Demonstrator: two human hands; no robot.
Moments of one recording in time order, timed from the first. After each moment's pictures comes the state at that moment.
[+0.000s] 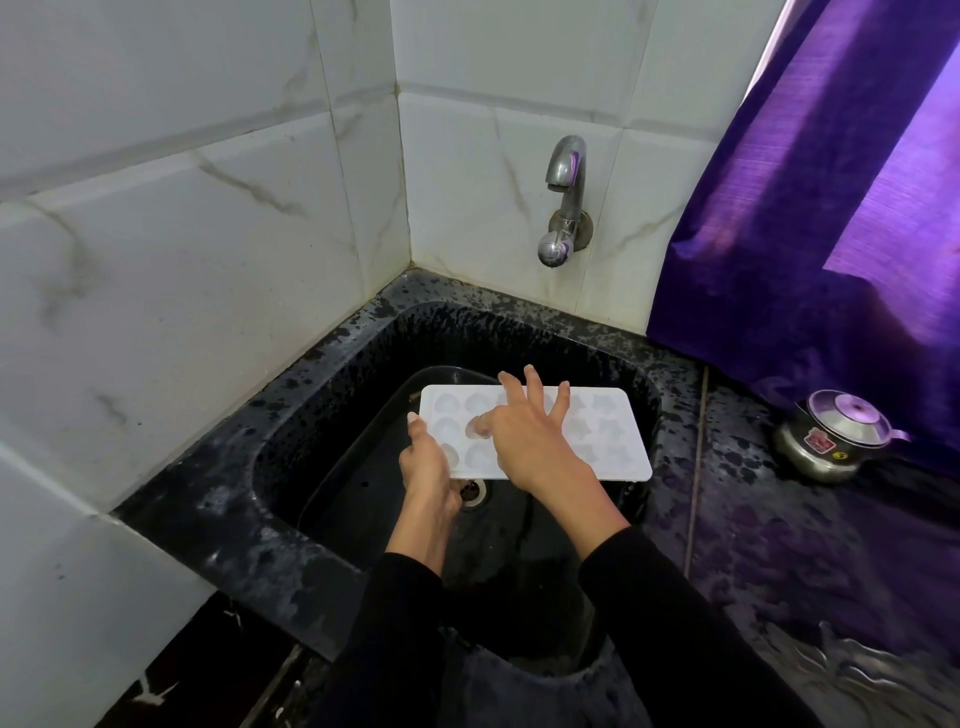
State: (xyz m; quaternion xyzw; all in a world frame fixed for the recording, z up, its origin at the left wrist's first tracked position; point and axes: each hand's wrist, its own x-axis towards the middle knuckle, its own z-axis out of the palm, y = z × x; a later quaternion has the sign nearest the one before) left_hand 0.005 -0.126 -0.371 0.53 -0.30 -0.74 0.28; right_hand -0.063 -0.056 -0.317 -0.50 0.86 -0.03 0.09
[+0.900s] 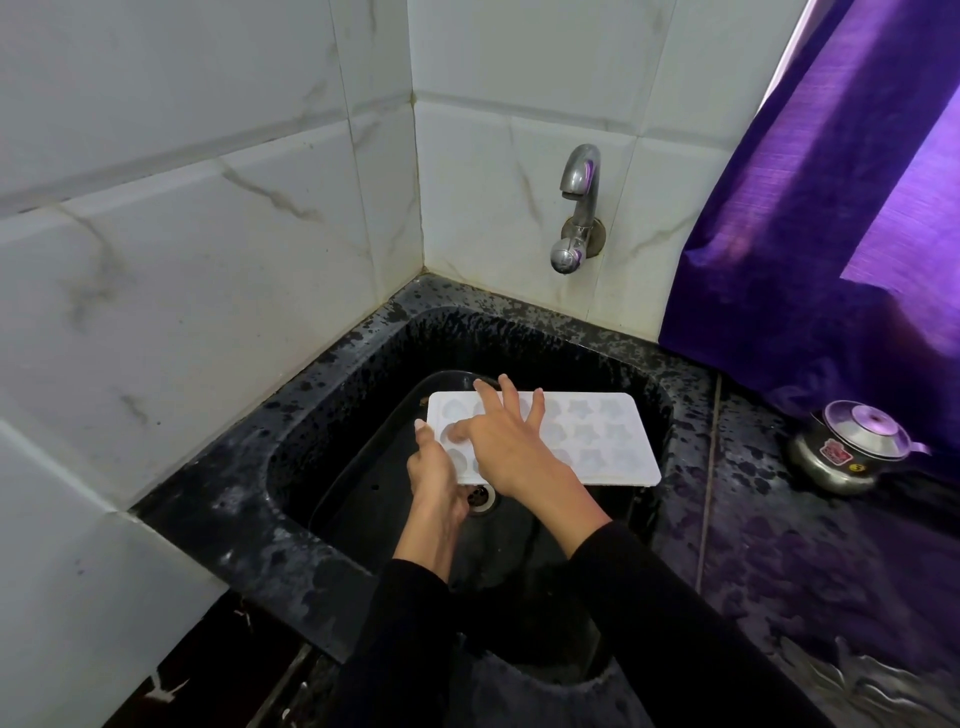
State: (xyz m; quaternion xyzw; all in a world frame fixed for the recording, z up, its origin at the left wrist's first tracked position) left_hand 0.013 -0.123 -0.361 0.52 -0.28 -0.75 0.30; right_hand -0.048 -0.077 -0.324 -0.55 0.83 -0.02 0.11
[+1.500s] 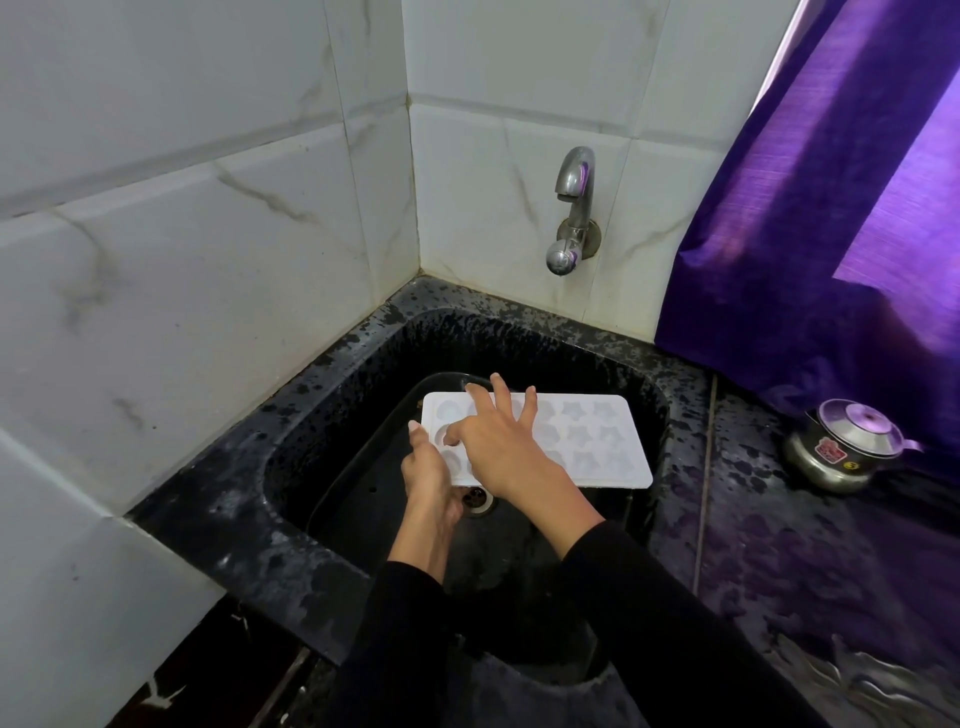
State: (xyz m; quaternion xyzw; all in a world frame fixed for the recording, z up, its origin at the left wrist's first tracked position) left_hand 0.015 -0.123 -0.357 0.52 -0.28 -0.75 0.31; right_hand -0.043 -0.078 -0.320 -0.55 0.83 -0.01 0.10
